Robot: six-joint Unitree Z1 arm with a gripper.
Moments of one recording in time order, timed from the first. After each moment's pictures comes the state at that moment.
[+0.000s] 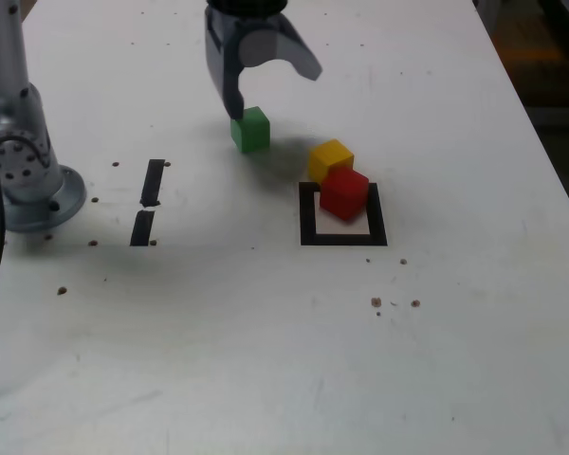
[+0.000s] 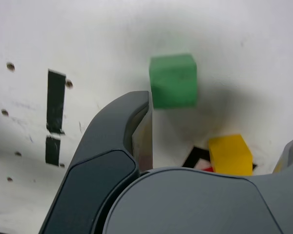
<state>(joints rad) 0.24 1.72 -1.25 1.13 0.04 -0.03</state>
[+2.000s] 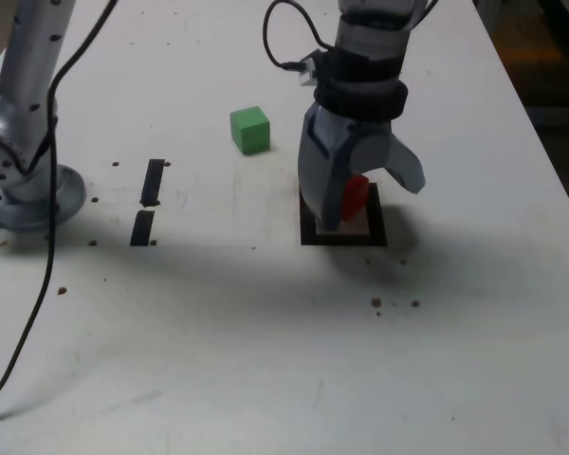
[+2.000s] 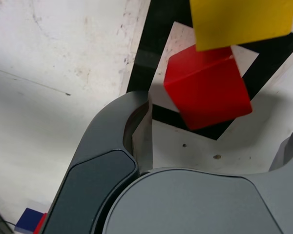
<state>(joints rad) -0.08 2.05 -1.49 1.11 -0.20 -0.32</state>
